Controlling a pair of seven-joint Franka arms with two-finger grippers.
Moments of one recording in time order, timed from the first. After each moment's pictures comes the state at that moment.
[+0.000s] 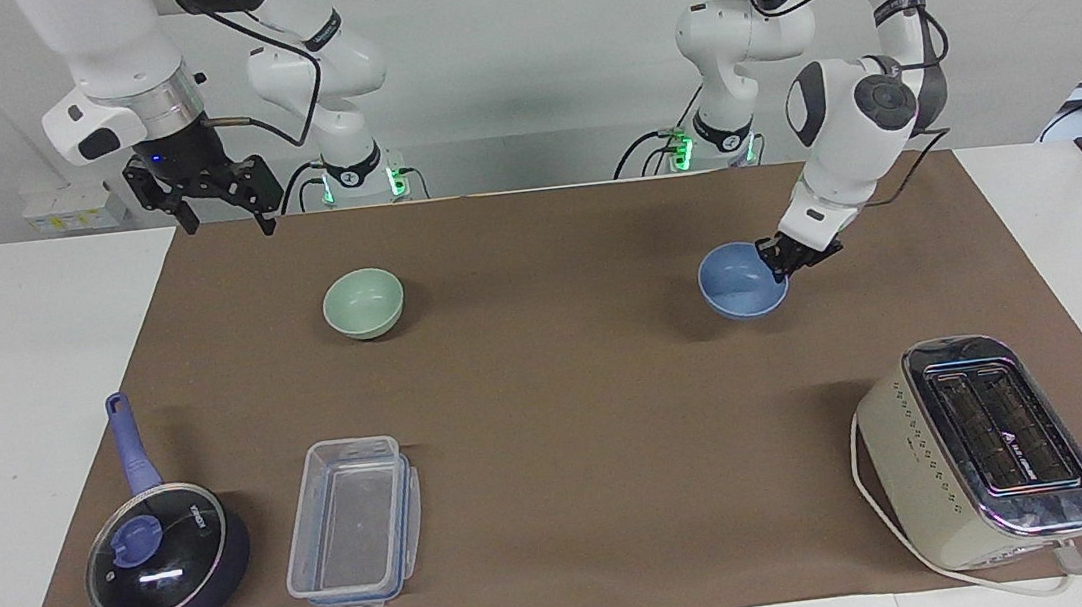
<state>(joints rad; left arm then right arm) -0.19 -0.07 0.04 -2.03 -0.07 1.87 -0.11 0.00 -0.03 0.03 -1.55 -0.03 1.51 0.17</state>
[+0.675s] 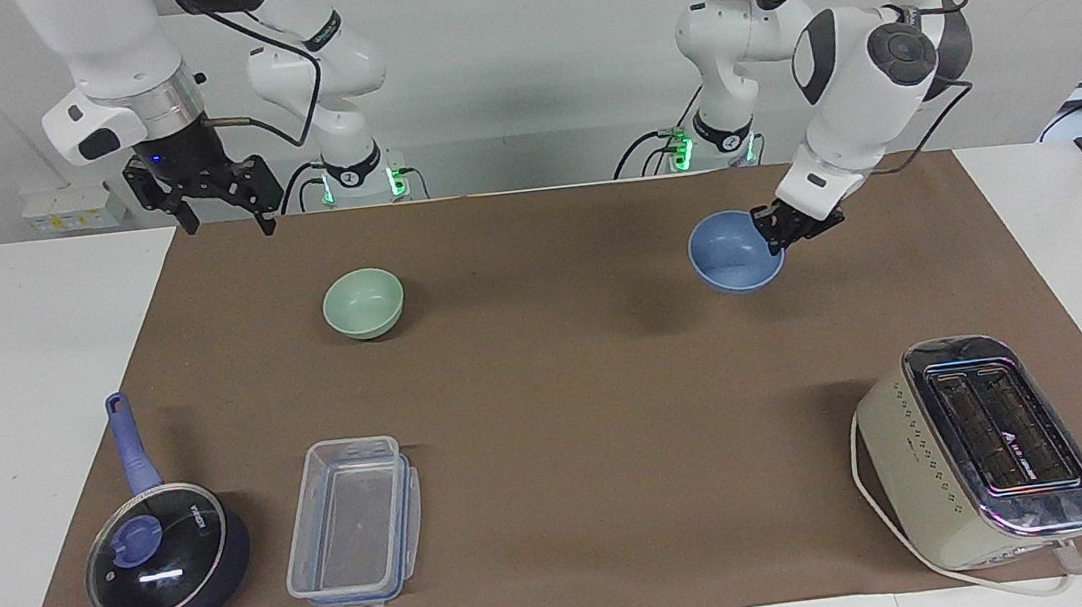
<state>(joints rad) -0.28 -0.06 0.02 -2.02 -0.09 1.86 -0.19 0.00 -0.03 0.03 -1.55 -0.03 1.51 0.17</state>
